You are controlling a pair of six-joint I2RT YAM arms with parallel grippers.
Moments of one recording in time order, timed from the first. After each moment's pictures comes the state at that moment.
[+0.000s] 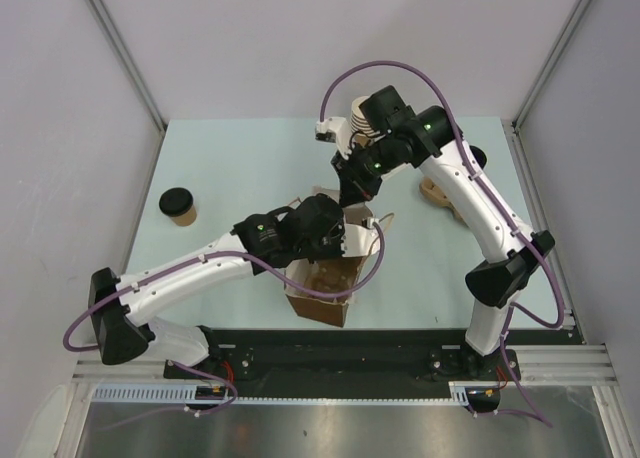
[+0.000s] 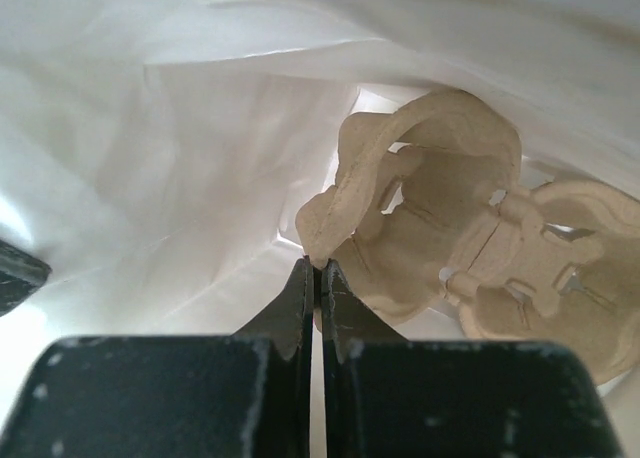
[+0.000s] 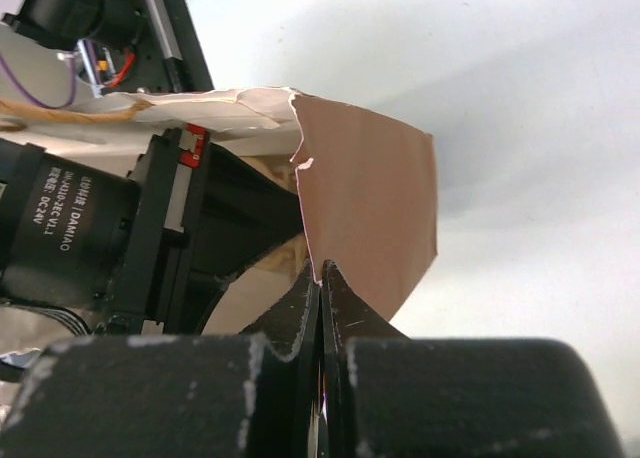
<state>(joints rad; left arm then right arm) -1.05 1.35 1.27 -0.70 -0.12 0.61 0.65 1.82 2.20 -1.36 -0.59 -0.34</state>
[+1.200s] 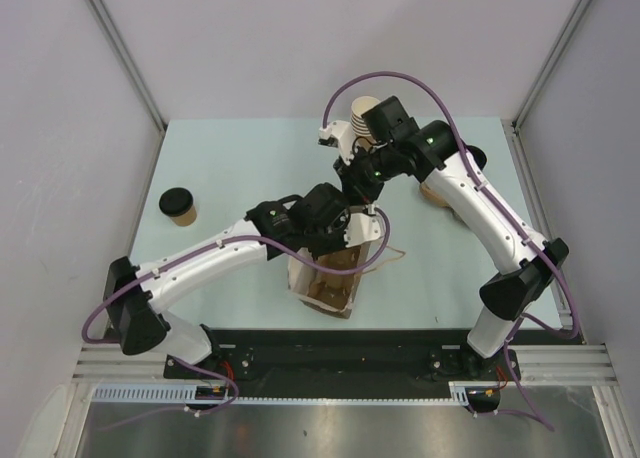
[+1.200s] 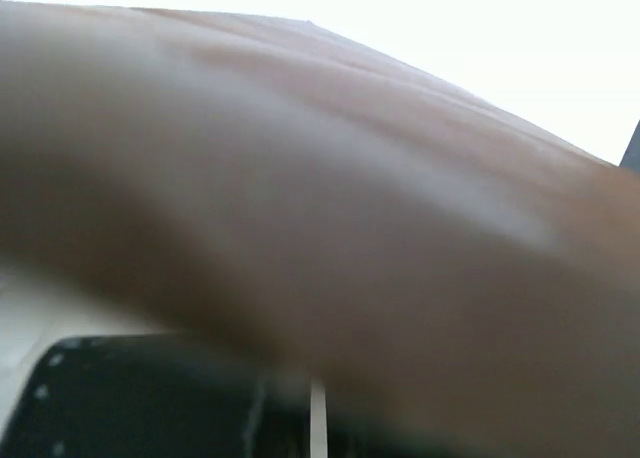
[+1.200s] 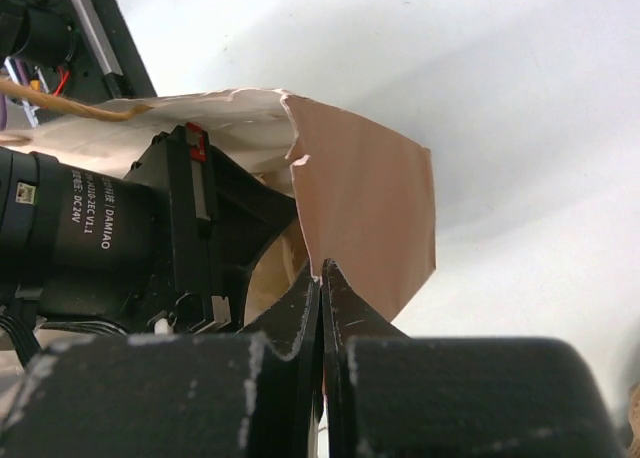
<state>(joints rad) -0.98 1.45 1.33 -0.77 -0.04 0.50 0.68 1.71 2.00 -1.19 -0.46 -0.29</state>
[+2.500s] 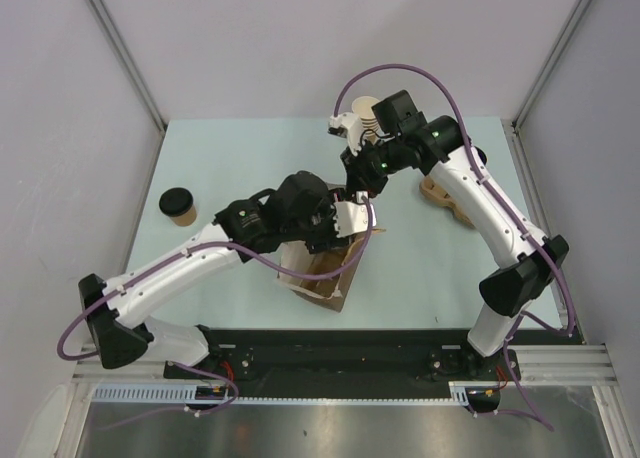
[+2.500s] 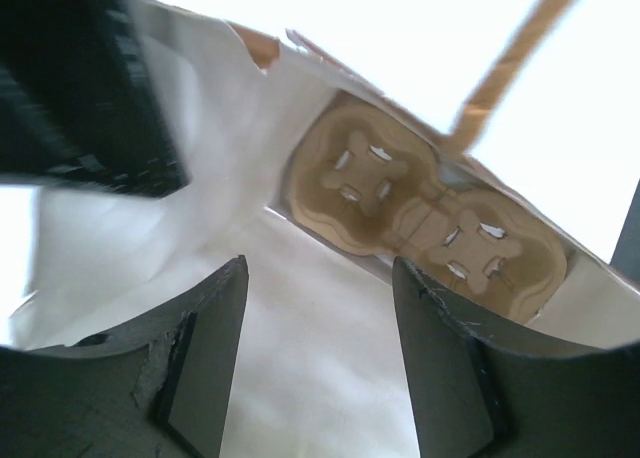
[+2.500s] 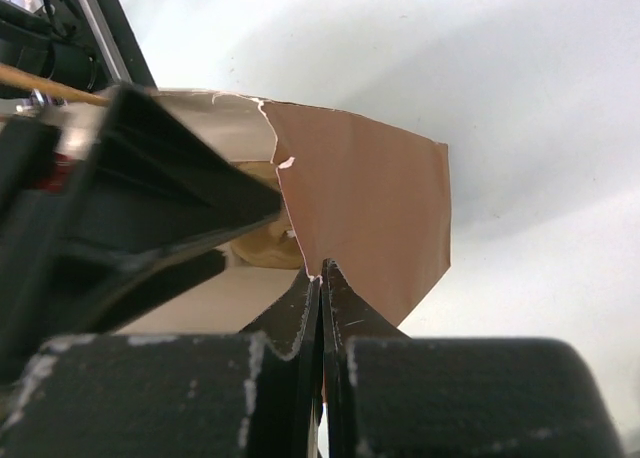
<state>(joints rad) -0.96 1.34 1.36 -0.71 0.00 0.56 0.60 1.72 1.99 -1.15 -0.54 -0.26</state>
